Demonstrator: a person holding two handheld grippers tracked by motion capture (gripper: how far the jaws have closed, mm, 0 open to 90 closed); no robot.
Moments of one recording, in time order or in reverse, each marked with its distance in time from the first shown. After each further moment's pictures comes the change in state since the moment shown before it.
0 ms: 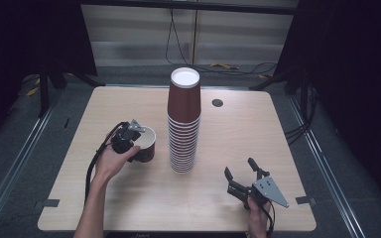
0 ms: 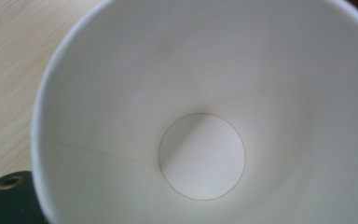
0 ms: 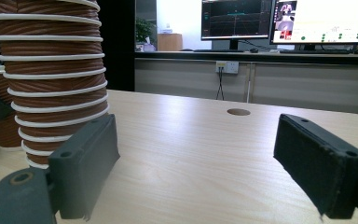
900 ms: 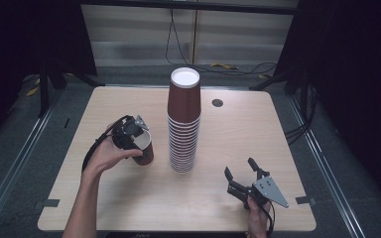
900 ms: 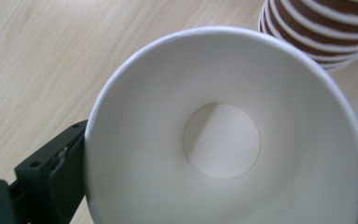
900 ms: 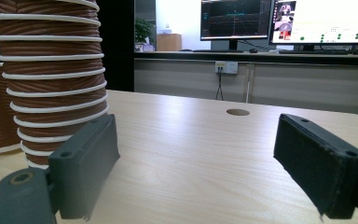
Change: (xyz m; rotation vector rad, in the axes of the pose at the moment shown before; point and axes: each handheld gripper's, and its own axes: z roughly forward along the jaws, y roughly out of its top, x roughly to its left) left arm -0.006 0.032 -0.020 0.158 0.018 0.155; right arm 0.000 0.000 0.000 -0.001 -0.004 0.000
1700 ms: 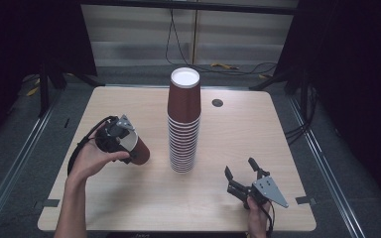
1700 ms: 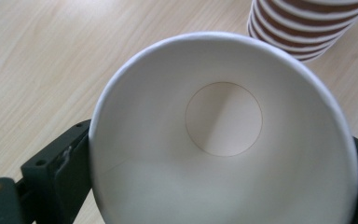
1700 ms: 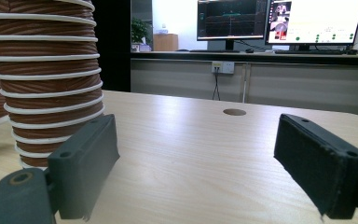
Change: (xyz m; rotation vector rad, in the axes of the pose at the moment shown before) left arm -0.001 -0.021 -0.039 -0.013 0.030 -0.012; right arm 0.000 0.000 0.001 -0.001 -0.015 0.000
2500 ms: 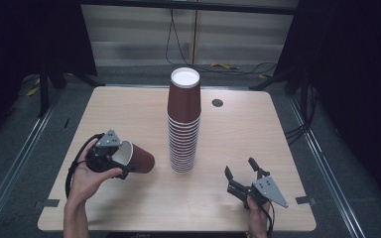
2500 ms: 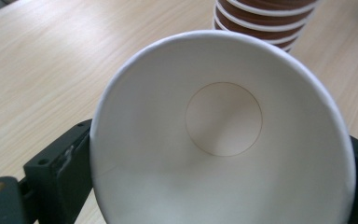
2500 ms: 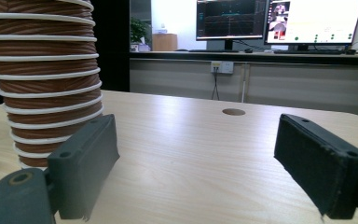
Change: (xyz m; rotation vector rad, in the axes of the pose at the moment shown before) left arm -0.028 -0.048 -0.009 -0.274 -0.081 -0.101; right arm 0.000 0.000 0.000 0.001 -0.001 0.001
